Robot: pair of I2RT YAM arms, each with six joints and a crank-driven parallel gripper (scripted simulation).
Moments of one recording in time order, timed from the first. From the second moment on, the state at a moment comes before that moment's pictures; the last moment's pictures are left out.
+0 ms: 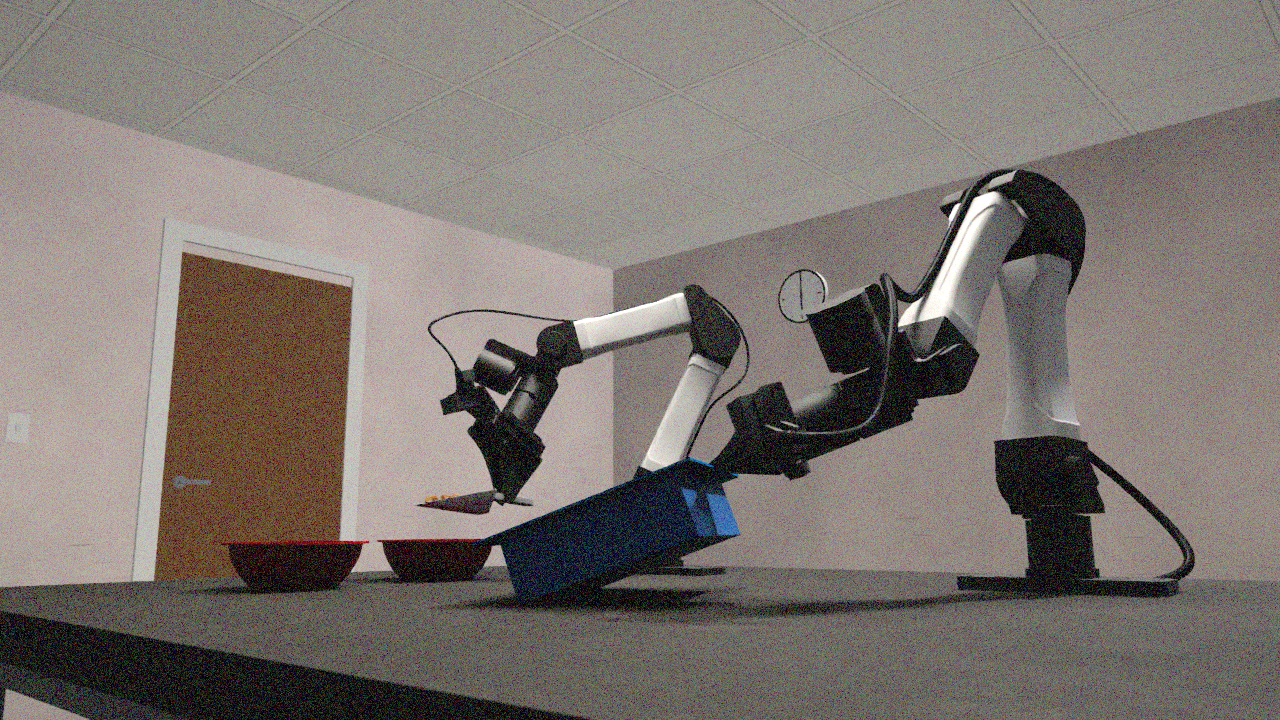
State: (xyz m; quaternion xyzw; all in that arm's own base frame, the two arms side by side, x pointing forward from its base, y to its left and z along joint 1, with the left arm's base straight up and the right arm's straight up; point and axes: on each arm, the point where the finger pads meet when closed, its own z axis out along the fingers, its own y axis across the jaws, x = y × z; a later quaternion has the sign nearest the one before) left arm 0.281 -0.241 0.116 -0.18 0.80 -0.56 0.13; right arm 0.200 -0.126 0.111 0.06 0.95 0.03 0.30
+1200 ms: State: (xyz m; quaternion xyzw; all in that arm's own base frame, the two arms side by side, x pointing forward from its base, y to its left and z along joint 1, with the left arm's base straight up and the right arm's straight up) left arm 0.281 -0.241 0.116 -0.18 0.80 -0.56 0.13; right arm 0.202 -0.127 0.118 0.05 0.97 -0.01 0.25
